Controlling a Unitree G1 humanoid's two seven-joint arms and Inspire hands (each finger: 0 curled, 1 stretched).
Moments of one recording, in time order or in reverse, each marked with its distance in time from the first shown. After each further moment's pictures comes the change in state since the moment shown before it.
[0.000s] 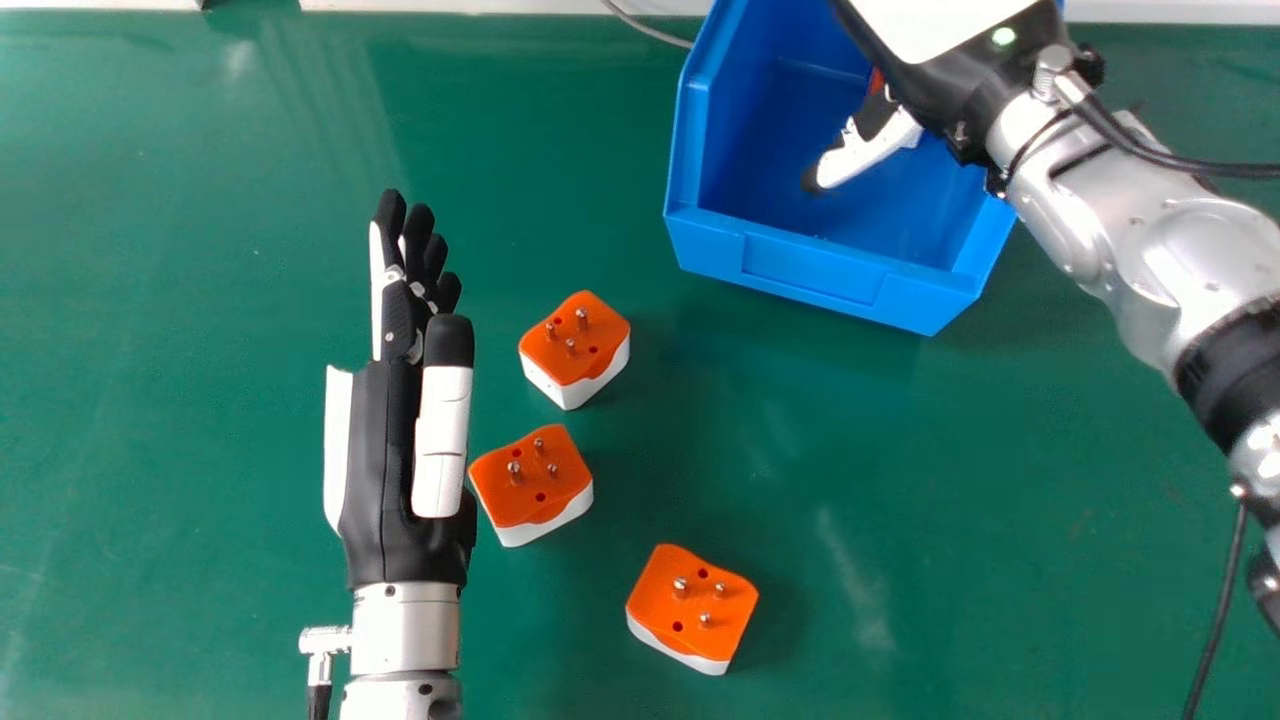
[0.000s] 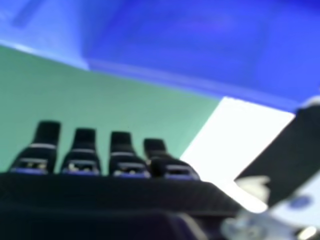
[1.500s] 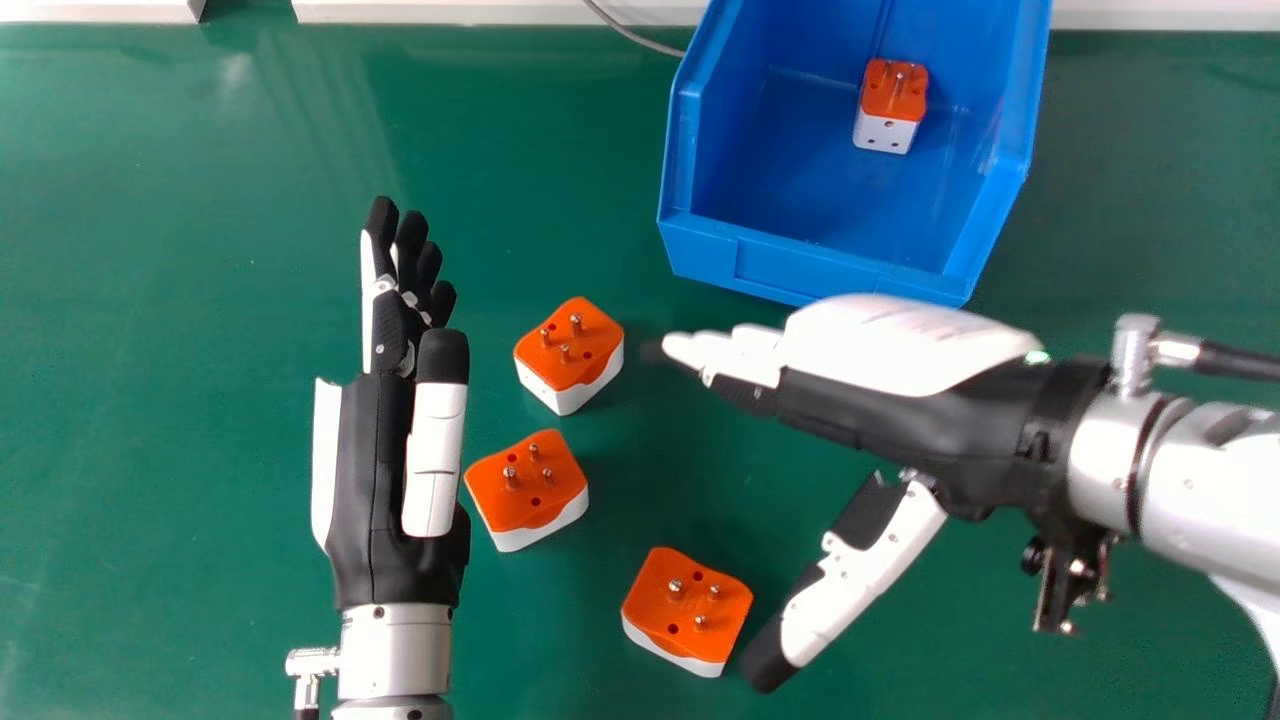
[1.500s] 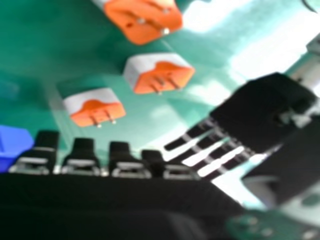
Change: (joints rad) left arm 0.099 0.004 -0.025 -0.150 0.001 0.075 -0.004; right arm 0.744 -0.195 -0.272 -1.448 0.494 0.437 1.250
